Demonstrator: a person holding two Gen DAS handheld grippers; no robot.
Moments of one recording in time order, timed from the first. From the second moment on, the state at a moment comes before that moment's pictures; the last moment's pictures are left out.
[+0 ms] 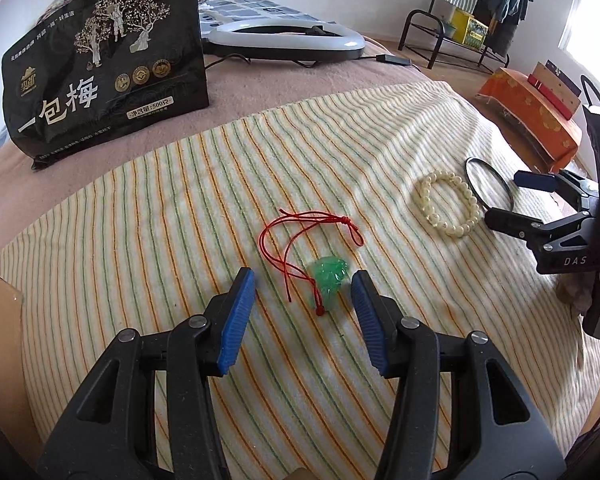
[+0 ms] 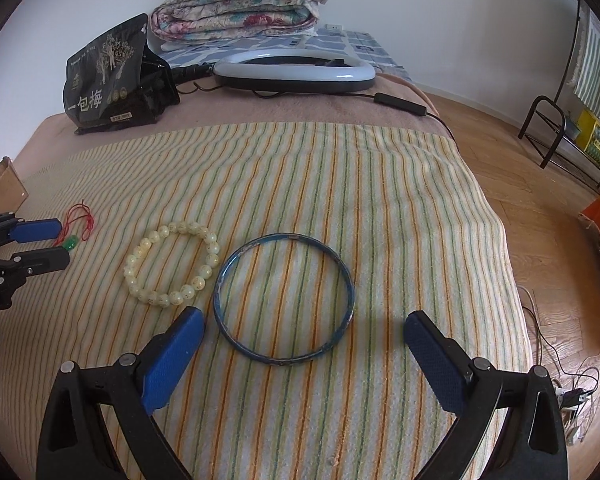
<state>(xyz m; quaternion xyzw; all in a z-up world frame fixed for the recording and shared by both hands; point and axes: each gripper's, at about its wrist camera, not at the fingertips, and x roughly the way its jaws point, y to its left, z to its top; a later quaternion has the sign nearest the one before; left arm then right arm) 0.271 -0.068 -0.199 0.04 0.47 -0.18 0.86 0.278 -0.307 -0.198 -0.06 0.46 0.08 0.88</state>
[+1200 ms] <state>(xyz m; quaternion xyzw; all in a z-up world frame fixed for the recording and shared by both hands) 0.252 -0.049 -0.129 0.01 0.41 -0.17 0.90 0.243 -0.297 -0.134 -0.04 0.40 0.11 0.91</state>
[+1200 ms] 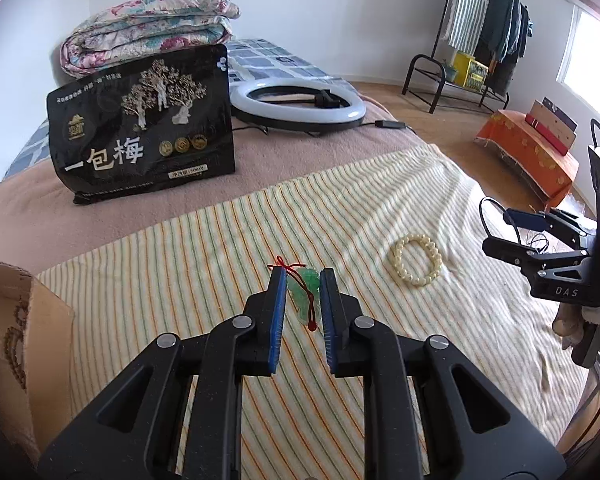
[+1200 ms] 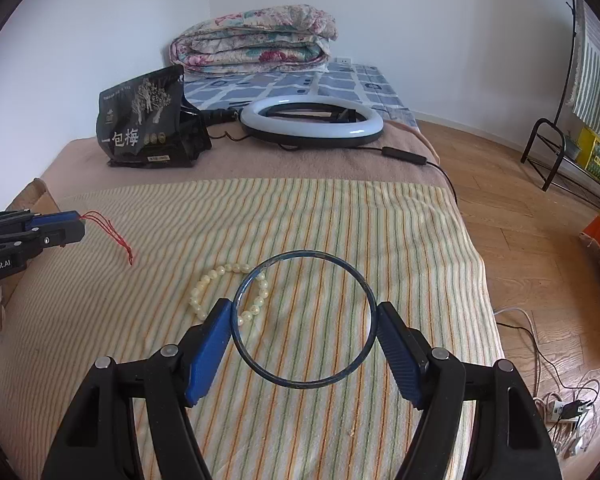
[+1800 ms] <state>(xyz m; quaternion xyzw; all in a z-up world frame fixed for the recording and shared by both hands) 0.177 0.009 -0.044 -0.03 0.33 -0.15 0.93 0.174 -0.231 -0.051 -0.05 0.35 0.17 0.92</state>
